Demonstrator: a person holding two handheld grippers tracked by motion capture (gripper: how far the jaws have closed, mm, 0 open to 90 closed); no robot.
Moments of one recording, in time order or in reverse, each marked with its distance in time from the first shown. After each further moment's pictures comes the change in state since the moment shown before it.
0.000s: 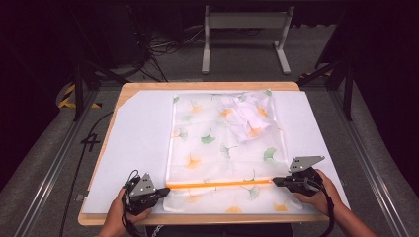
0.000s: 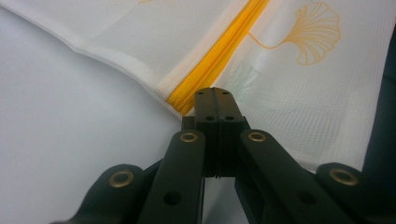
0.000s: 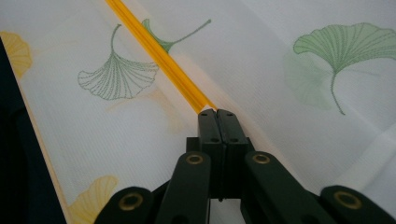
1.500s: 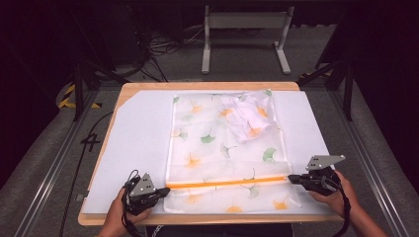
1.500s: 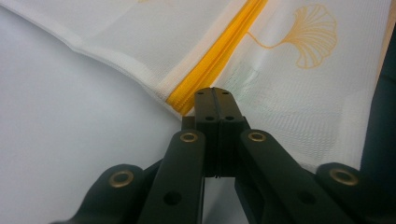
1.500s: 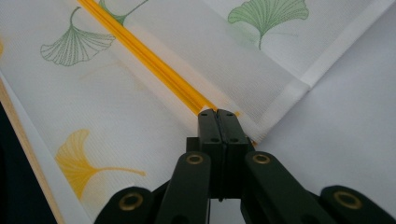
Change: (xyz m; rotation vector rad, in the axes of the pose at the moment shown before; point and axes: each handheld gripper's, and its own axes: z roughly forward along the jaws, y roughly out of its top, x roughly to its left) left arm 0.000 0.000 0.000 -0.001 -0.002 -0.005; right arm -0.019 -0.023 -0.029 -0.014 -0.070 0.068
